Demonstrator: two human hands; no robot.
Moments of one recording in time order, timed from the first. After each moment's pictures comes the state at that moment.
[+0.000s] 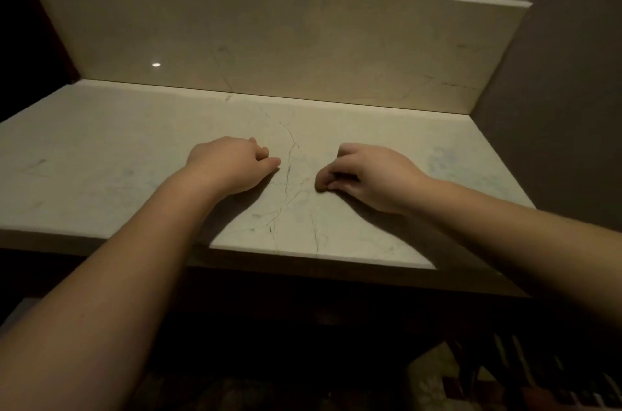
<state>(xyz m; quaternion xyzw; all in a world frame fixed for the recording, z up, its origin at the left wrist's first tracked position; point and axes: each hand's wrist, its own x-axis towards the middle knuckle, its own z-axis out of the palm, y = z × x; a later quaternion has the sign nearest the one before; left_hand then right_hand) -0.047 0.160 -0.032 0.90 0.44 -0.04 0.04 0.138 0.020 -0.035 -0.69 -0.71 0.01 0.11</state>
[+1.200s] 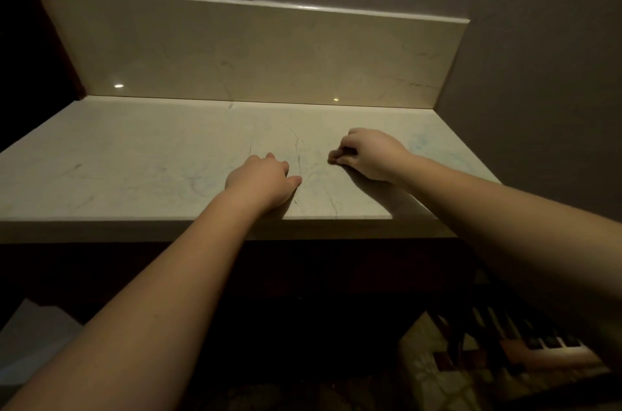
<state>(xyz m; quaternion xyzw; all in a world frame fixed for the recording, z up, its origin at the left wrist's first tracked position) -0.074 0.121 -0.047 0.93 0.36 -0.04 0.04 0.111 0.019 -0.028 -0.81 -0.58 -0.03 0.07</state>
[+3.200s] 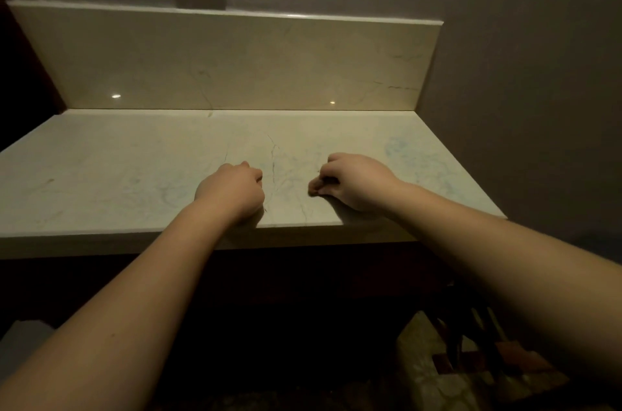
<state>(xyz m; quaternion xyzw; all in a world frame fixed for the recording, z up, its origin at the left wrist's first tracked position) -0.072 0.111 -0.044 0.92 0.39 0.00 0.06 0.088 -0.025 -0.024 -0.79 -0.61 0.01 0.07</state>
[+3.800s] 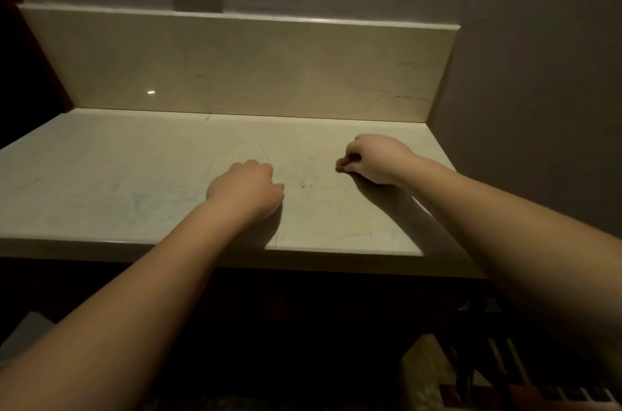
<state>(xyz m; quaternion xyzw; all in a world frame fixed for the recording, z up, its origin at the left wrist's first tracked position) -0.014 0.079 -0.027 0.89 0.45 0.01 0.06 0.212 0.005 -0.025 -0.81 -0.59 -0.01 0.03</state>
